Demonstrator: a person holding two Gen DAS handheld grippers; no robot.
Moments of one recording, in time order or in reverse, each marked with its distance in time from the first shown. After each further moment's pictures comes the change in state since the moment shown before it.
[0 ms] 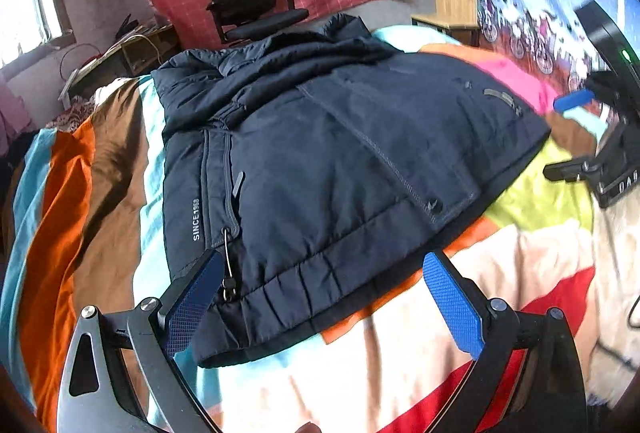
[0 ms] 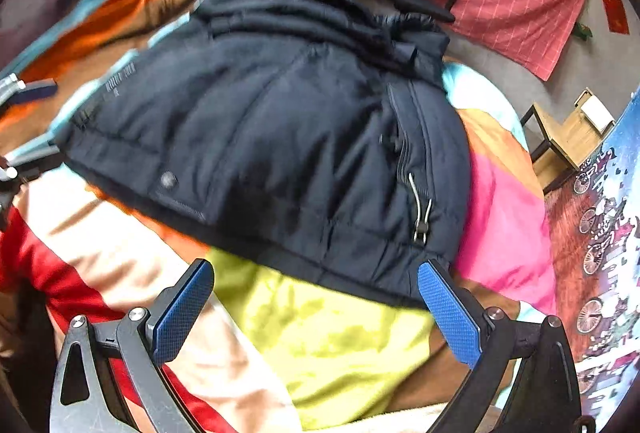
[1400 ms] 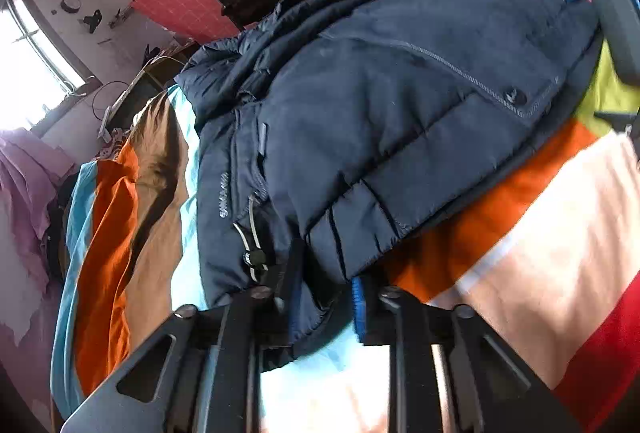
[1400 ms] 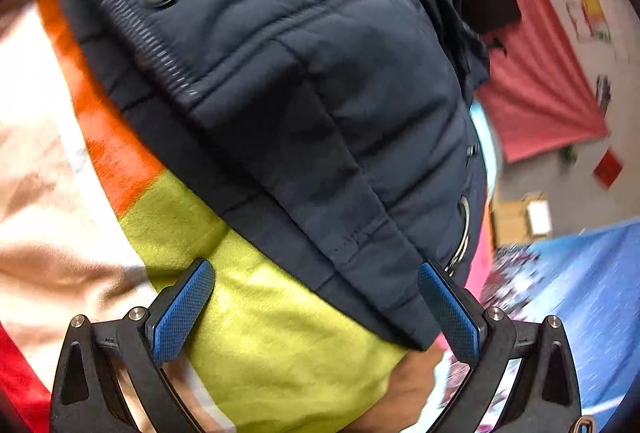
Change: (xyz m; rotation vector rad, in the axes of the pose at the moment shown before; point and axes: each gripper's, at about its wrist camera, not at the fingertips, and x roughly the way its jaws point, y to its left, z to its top) left arm 0.064 0.003 -0.038 0.194 0.066 0.284; right arm 0.093 0.087 -0.041 -0.537 0.138 -0.448
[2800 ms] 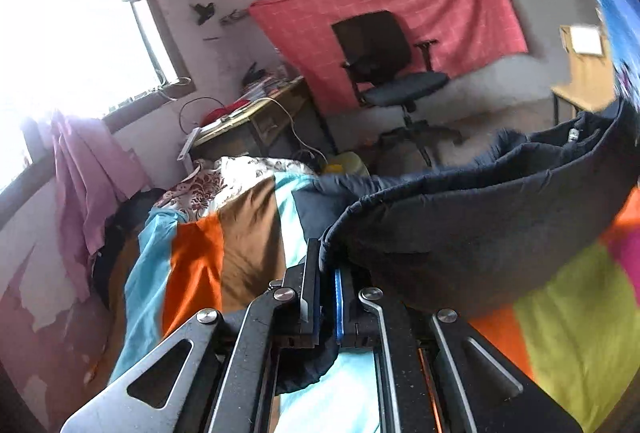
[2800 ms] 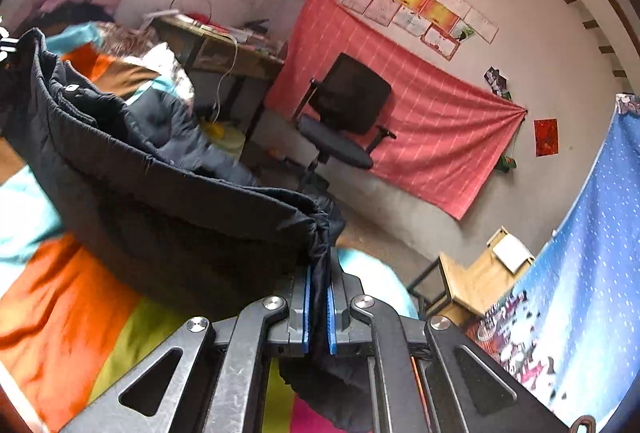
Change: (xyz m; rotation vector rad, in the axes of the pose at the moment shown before) left arm -0.043 0.167 0.230 -0.394 -0.150 0.218; right arm -0.047 -0.292 0.079 0.545 -0.549 -0.056
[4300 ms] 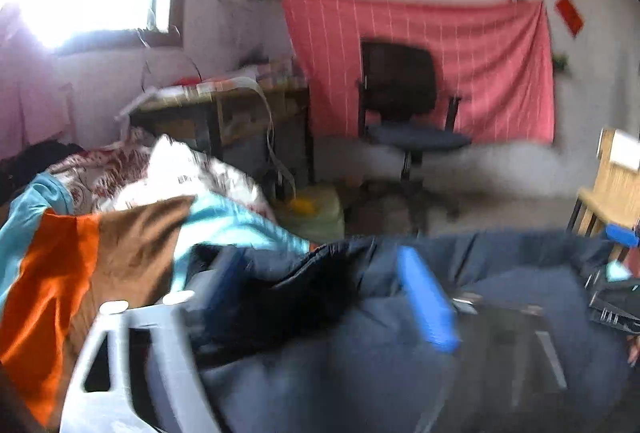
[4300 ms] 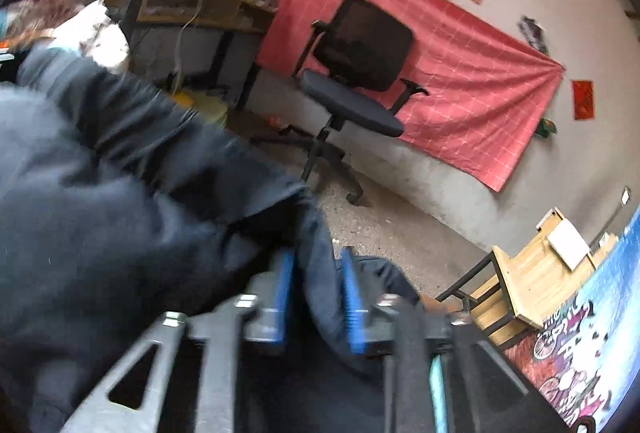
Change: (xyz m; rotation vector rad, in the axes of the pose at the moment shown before) left arm 0.244 0.023 0.058 -0.342 -0.132 -0.145; right arm 0.311 0.006 0.047 0.125 0.126 0.039
